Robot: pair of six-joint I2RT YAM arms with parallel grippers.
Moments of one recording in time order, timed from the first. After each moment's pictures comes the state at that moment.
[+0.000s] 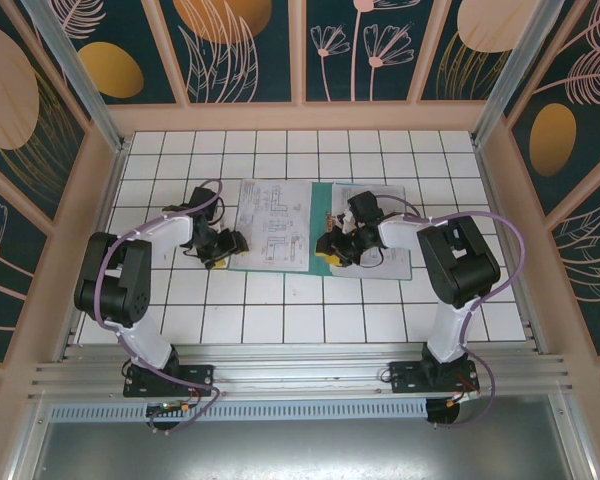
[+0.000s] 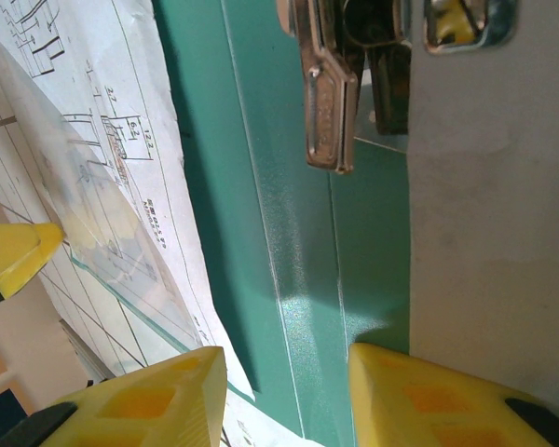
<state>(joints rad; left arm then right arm) -0.24 1.73 1.00 -0.61 0.33 -0.61 0.45 1.86 0.98 -0.25 -0.65 0.75</state>
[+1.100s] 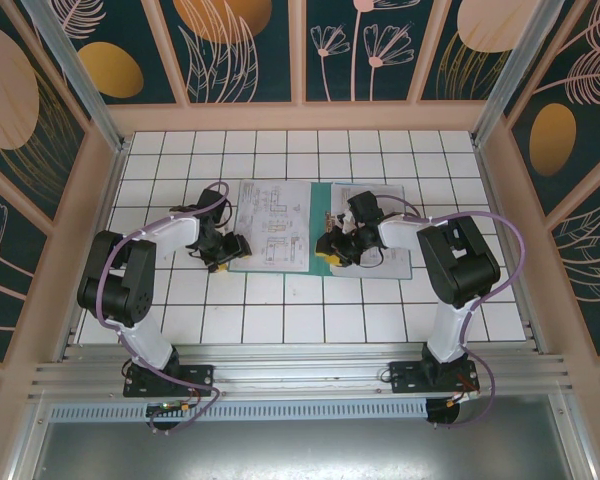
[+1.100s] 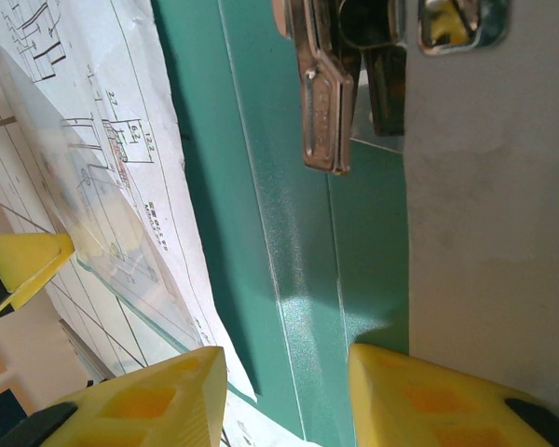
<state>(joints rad) -0.28 1.74 1.01 -0.64 0.28 -0.67 0.45 1.86 0.98 -0.25 -0.65 0.75</state>
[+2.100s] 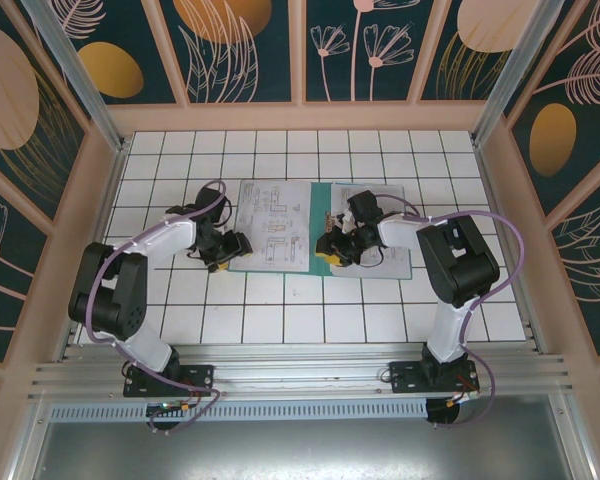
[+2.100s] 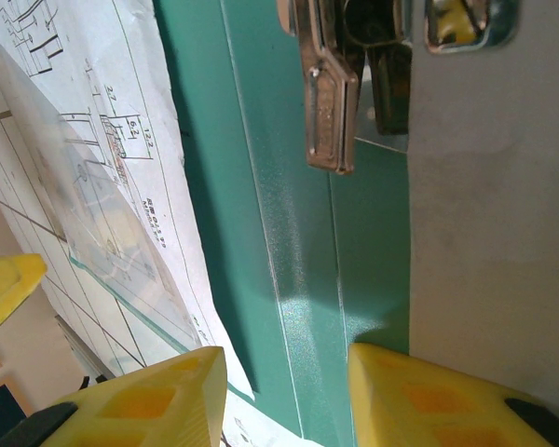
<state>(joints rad) -0.31 1.65 1.00 -0.68 0.27 -0.72 0.45 1.87 0.99 -0.27 -0.66 0.73</state>
